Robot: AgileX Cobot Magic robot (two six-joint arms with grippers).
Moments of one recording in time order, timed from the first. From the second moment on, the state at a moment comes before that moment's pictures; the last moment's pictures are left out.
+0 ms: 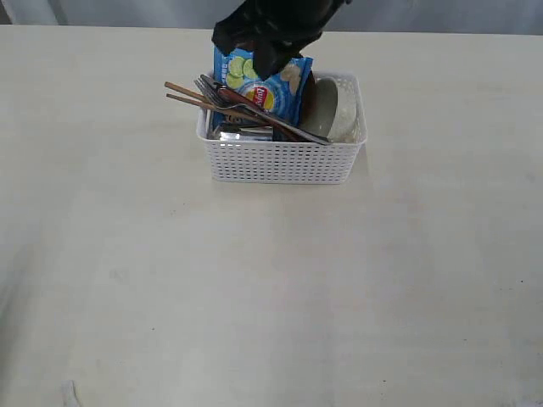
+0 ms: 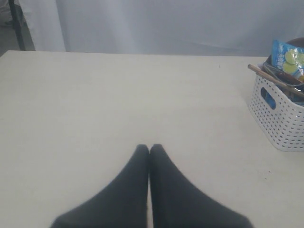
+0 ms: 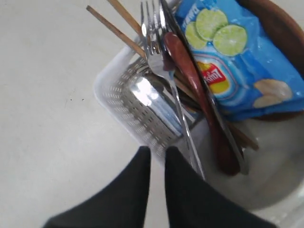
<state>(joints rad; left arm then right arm) -0.08 0.00 0.00 -0.03 0.35 -0.03 0.60 1.95 -1.80 0.16 1.15 -0.22</state>
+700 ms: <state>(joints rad) -0.08 0.00 0.00 -0.03 0.35 -0.03 0.62 2.16 -1.97 0.11 1.22 -0.30</state>
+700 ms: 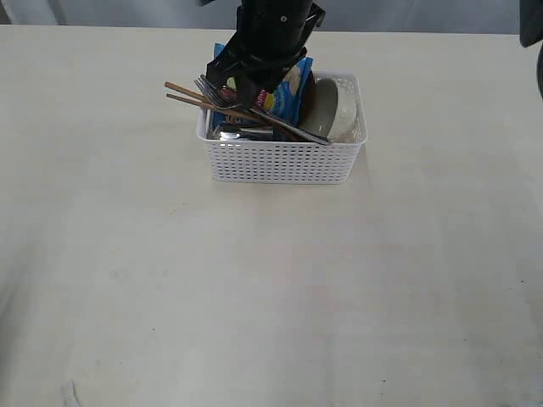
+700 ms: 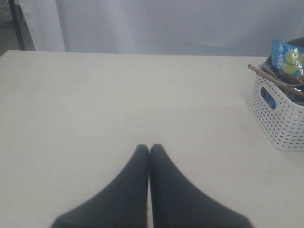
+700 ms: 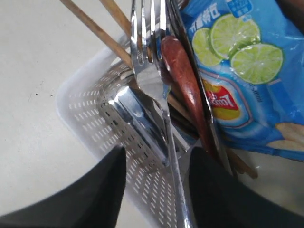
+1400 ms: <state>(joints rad) -0.08 0.00 0.00 -0.03 0.35 -0.03 0.62 2.26 -1.97 0.06 1.22 -0.31</state>
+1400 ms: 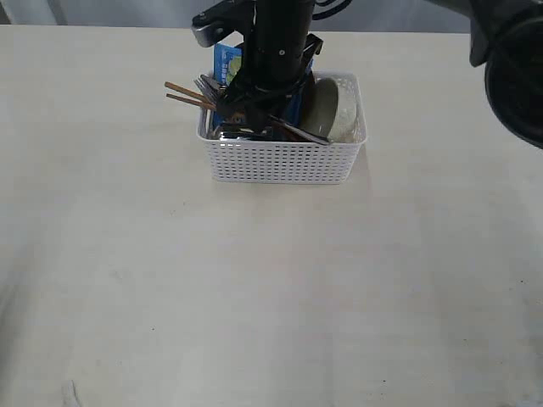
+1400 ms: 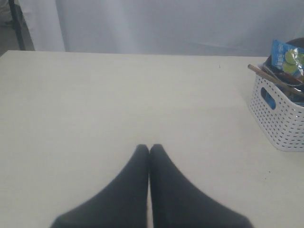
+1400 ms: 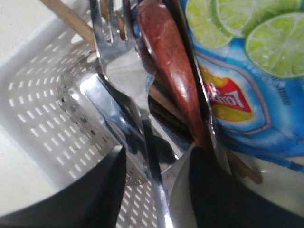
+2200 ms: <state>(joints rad) -0.08 0.00 0.00 -0.03 0.35 -0.03 0.62 2.18 -1.97 0.11 1.22 -0.35</state>
